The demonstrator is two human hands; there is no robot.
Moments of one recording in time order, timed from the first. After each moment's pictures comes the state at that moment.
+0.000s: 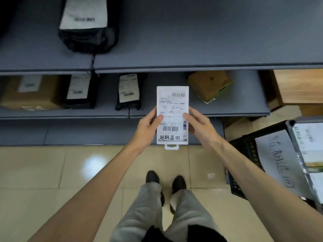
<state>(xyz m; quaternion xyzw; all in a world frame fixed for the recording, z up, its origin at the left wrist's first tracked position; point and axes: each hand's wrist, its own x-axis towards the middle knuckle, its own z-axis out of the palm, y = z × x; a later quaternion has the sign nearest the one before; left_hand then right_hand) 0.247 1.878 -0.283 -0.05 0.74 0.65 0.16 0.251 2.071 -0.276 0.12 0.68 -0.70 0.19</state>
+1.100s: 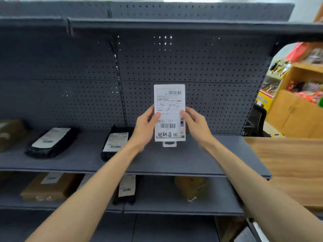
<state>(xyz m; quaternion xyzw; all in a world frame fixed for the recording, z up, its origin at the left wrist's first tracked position) 0.163 1.923 0.057 0.15 0.73 0.66 -0.12 0.160 2.108 0.061 -0.10 0.76 -0.63 -0.12</state>
